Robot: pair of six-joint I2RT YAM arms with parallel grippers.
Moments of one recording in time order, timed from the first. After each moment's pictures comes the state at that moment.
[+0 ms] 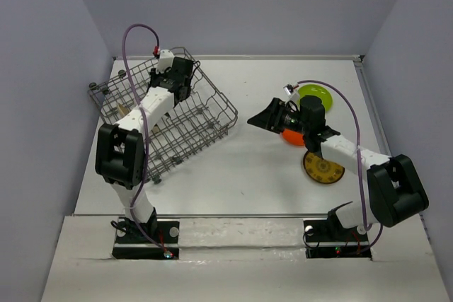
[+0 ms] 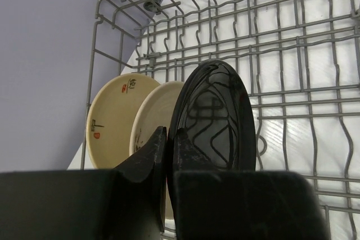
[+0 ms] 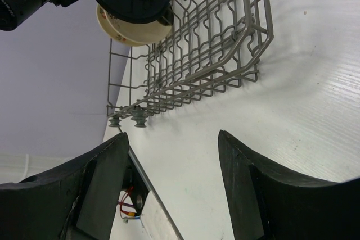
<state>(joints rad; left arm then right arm) -0.33 1.76 1.45 -0.51 -1.00 -0.28 0.39 1.40 0.74 0.39 -0.59 0.84</state>
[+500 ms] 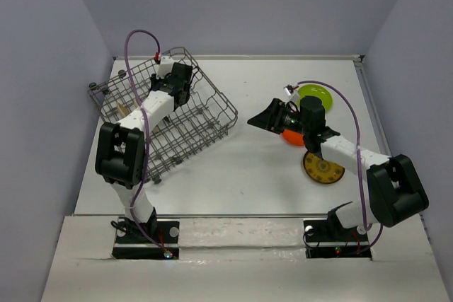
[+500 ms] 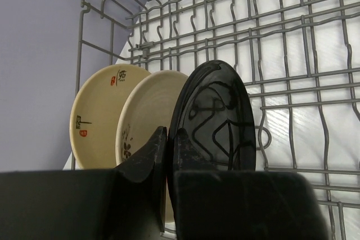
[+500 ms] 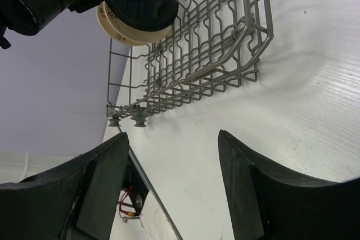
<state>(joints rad) -0.32 1.77 1.37 -0.45 -0.97 -0.26 0.39 1.40 0.73 0.41 -0.59 0.84</state>
